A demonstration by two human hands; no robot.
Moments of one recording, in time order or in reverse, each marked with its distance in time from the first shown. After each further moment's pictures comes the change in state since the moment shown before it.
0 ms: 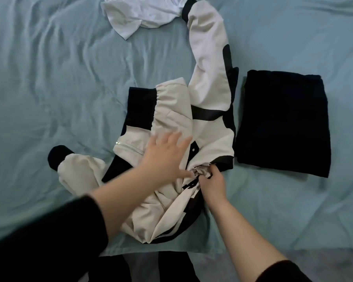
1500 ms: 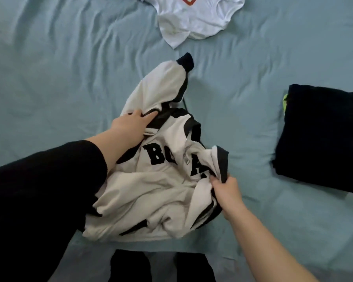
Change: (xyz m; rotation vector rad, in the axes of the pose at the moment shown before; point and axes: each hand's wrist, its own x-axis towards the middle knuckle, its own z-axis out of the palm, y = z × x) left_hand -0.028 -0.205 -0.026 0.009 -0.104 -0.392; right_hand -0.043 -0.045 0.057 0.086 -0.082 0.024
